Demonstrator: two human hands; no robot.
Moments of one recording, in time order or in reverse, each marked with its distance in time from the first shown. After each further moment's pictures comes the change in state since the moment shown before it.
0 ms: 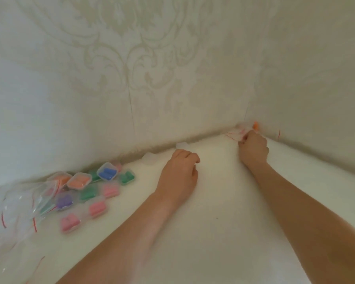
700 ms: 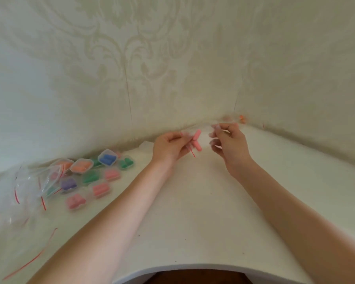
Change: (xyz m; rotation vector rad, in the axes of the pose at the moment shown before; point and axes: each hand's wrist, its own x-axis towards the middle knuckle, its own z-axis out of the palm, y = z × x) left_hand 0.012 0.015 -0.019 -1.268 0.039 -0.543; right_hand -0.118 -0.050 -0.055 1.276 -0.276 0.087
